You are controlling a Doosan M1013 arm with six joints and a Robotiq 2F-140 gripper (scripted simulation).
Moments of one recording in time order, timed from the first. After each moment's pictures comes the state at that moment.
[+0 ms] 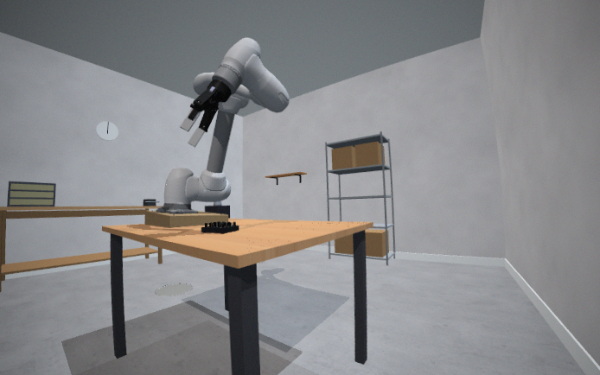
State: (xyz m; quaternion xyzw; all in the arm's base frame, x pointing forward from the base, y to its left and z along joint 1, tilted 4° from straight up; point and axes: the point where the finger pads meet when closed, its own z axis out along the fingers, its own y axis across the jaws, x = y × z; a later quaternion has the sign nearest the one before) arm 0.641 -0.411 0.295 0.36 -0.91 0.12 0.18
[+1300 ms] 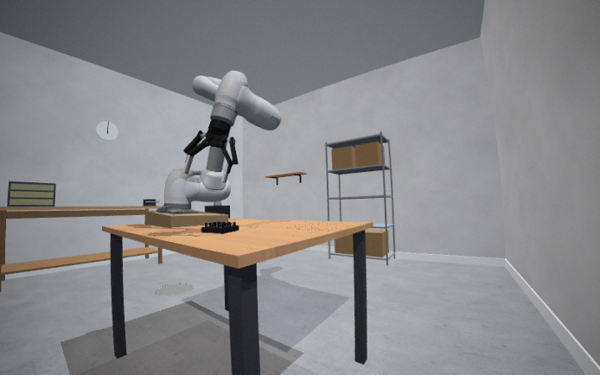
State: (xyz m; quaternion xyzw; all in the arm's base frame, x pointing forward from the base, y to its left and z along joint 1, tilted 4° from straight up) arm 0.611 -0.313 0.181 0.84 -0.53 0.00 0.10
